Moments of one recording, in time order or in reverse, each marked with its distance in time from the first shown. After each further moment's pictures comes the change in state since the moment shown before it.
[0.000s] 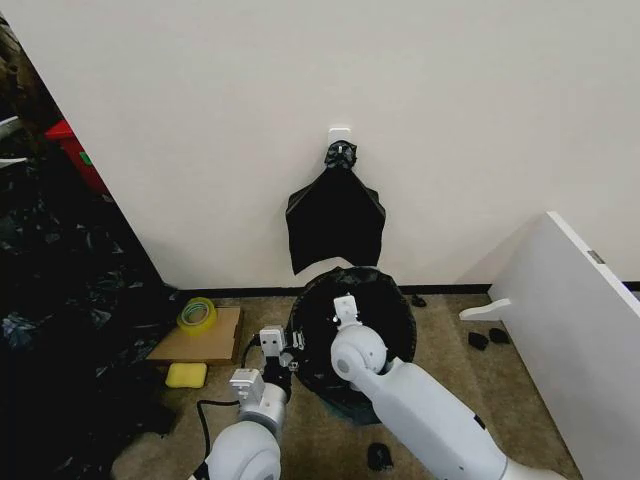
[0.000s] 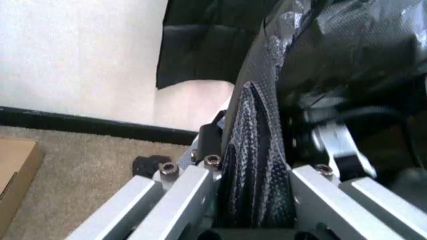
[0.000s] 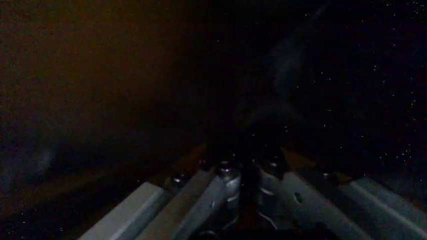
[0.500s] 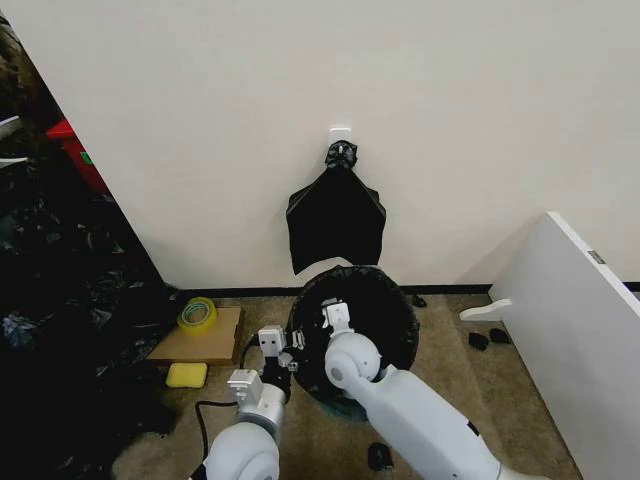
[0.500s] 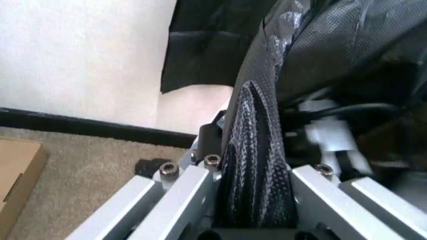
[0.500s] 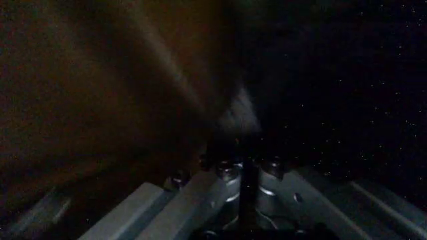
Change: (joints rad) left arm 0.014 0.005 -0.023 -0.004 -0.008 -0.011 0.008; right arm -0.013 -0.011 0.005 0.045 -0.023 0.087 -0.120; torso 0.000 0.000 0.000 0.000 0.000
